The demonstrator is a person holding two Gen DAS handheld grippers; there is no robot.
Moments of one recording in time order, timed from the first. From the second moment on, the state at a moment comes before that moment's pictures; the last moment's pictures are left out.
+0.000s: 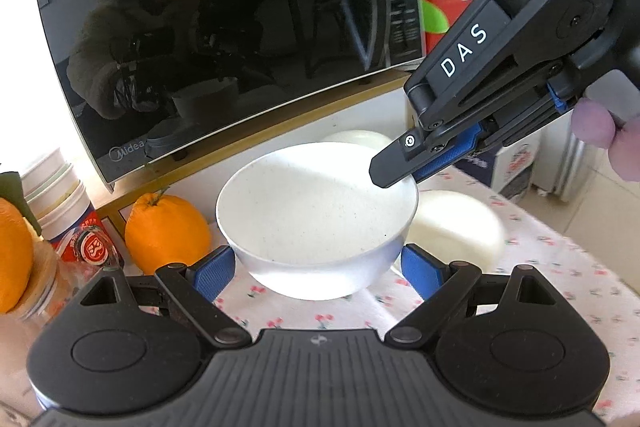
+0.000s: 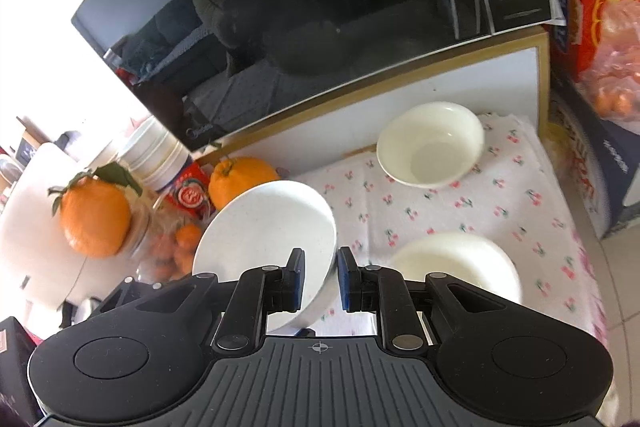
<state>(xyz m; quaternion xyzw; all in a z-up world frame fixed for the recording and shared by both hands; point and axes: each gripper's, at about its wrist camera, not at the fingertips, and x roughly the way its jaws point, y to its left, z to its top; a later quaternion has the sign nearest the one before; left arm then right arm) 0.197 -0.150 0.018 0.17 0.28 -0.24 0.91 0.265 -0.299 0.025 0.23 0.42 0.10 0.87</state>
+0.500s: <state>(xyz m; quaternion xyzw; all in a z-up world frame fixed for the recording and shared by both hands) 0.119 -0.162 0.023 0.19 0.28 -0.27 0.90 0.166 -0.319 0.038 0.25 0.43 0.07 0.86</state>
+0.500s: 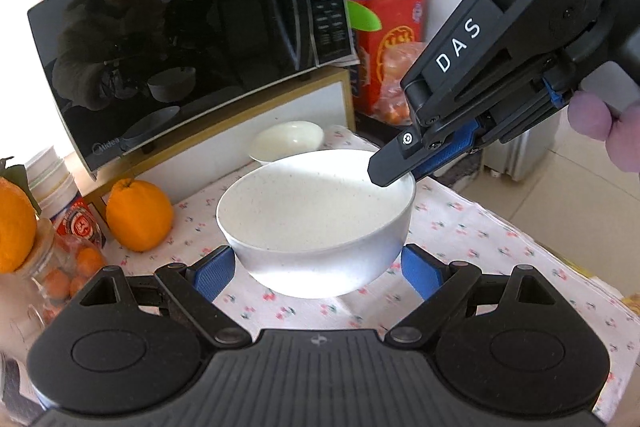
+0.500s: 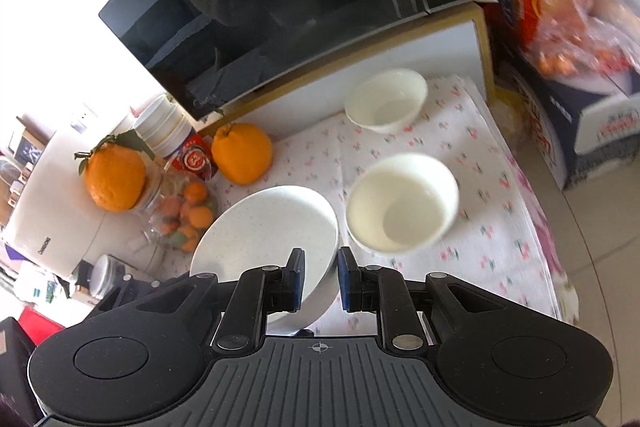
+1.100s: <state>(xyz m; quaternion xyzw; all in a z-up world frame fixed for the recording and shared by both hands) 0.055 -0.185 0.006 0.18 0.29 -0.30 0.89 0.094 -0.342 0.019 0.26 0.44 0.04 0.86</state>
